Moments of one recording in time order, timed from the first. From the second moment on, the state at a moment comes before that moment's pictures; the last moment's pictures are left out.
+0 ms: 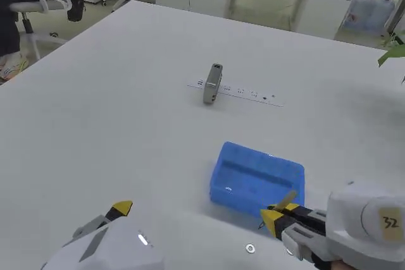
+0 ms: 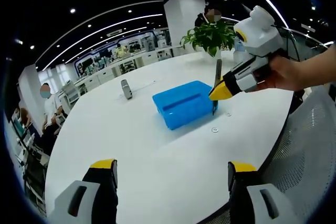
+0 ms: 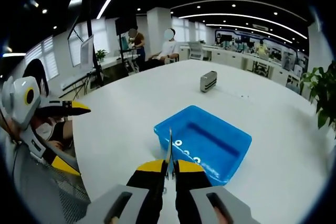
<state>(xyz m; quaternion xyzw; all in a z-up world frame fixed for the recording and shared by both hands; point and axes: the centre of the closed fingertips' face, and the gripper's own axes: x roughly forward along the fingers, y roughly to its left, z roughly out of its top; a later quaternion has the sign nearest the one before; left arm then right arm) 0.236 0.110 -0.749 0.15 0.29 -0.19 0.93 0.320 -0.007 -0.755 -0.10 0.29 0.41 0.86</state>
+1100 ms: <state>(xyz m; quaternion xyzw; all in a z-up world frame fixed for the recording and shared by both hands) 0.235 0.111 -0.752 0.16 0.29 -0.18 0.92 0.313 -0.004 -0.784 -0.08 0.32 0.41 0.85</state>
